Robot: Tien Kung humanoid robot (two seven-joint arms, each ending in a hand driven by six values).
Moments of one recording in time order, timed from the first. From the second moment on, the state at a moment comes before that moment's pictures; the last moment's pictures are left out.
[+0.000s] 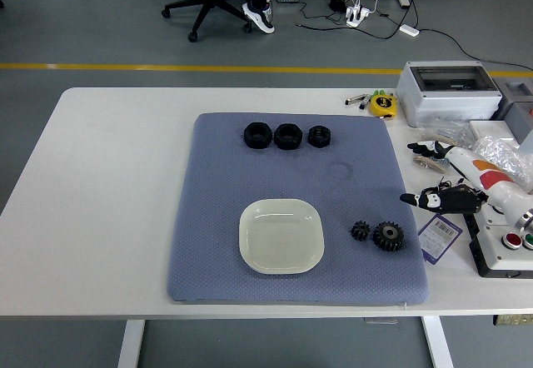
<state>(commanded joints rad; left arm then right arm) -0.07 0.07 -0.62 -0.18 0.66 0.30 0.09 0.27 -0.49 1.19 1.42 -1.98 0.12 0.21</state>
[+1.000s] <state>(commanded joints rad) -0.09 0.07 -0.61 -0.18 0.66 0.30 0.09 0.39 -0.44 0.99 1.25 -2.13 0.19 0.21</state>
